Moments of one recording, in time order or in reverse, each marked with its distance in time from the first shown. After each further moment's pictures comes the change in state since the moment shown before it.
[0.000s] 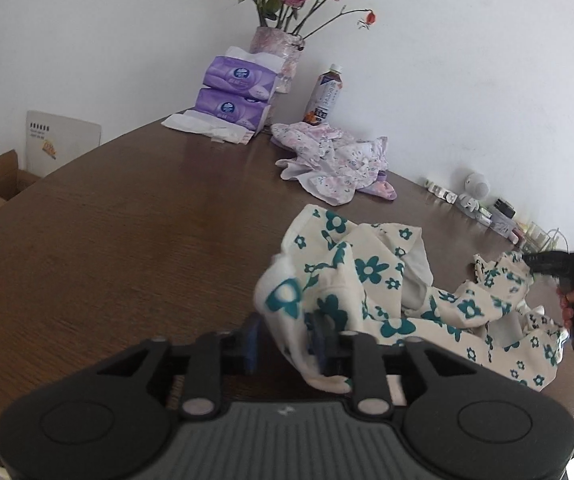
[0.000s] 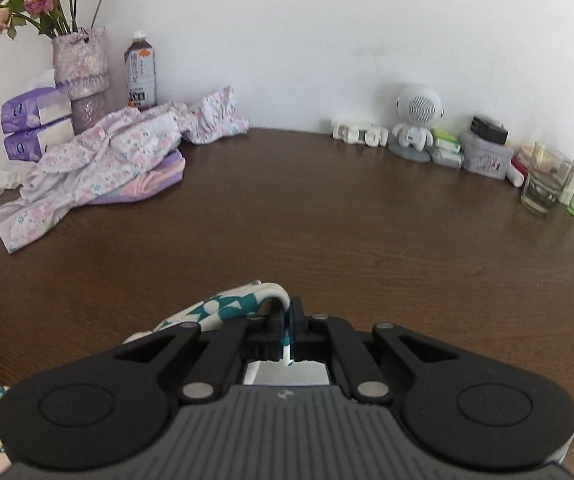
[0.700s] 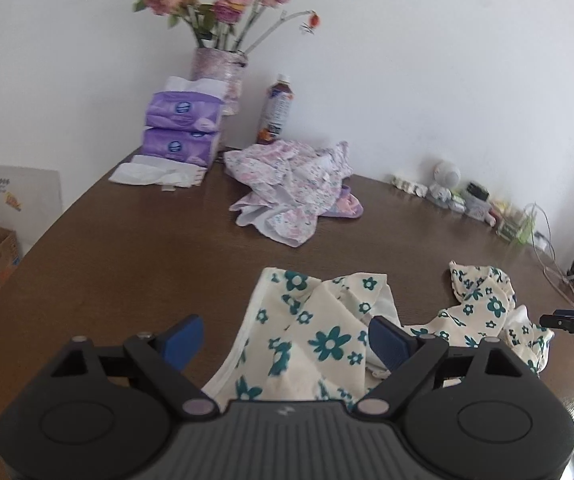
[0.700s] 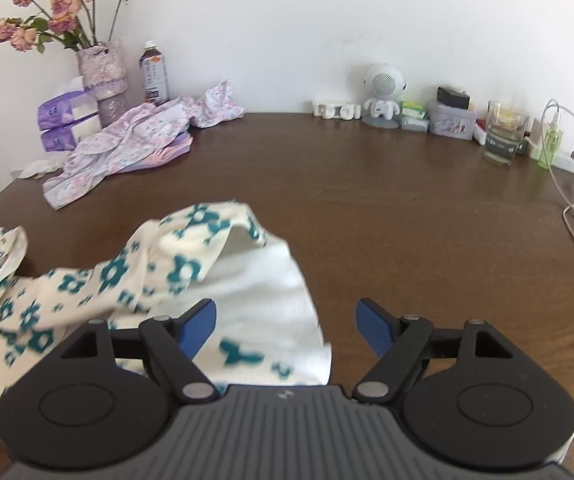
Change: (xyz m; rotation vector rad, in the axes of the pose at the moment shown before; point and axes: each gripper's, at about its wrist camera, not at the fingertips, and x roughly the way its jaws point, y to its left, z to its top) left arm 0.021 -0.042 0.078 0.197 0.031 -0.056; right arm -0.105 -0.057 -0.077 0.033 0.004 0.088
